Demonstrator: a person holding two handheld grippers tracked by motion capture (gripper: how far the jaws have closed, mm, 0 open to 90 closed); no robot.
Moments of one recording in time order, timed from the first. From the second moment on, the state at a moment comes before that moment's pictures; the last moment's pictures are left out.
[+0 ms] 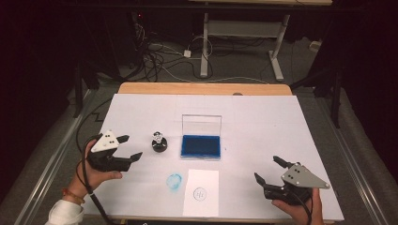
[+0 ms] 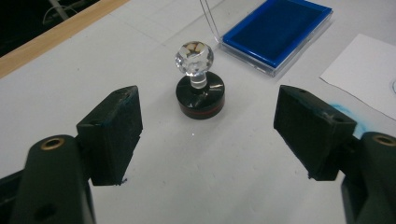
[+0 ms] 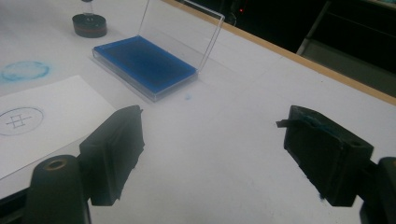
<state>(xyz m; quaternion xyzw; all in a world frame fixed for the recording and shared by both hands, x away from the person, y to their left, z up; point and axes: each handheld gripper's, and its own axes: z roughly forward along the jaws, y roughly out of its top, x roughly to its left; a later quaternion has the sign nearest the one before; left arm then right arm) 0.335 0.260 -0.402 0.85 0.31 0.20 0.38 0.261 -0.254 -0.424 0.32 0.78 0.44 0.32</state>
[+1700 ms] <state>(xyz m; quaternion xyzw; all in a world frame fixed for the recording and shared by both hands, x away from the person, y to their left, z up) 0.416 0.206 -0.433 0.88 0.33 0.13 0.32 0.263 -0.249 -0.431 0.31 0.80 0.41 0.31</state>
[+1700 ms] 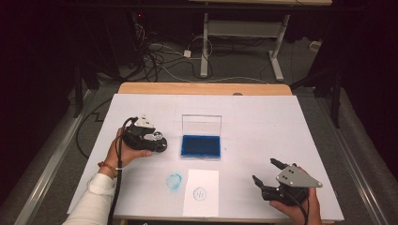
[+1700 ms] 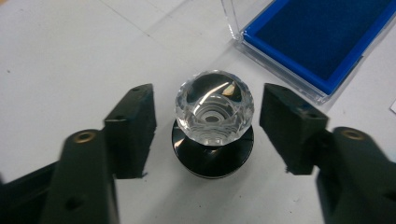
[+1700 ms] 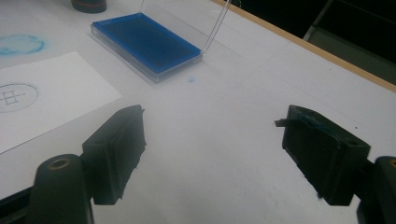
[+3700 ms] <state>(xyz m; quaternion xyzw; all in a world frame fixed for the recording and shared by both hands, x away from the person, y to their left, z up) 0.382 0.210 -0.416 0.86 0.30 0.19 0.36 0.264 -0.250 -0.432 0.31 0.80 0.40 0.32</state>
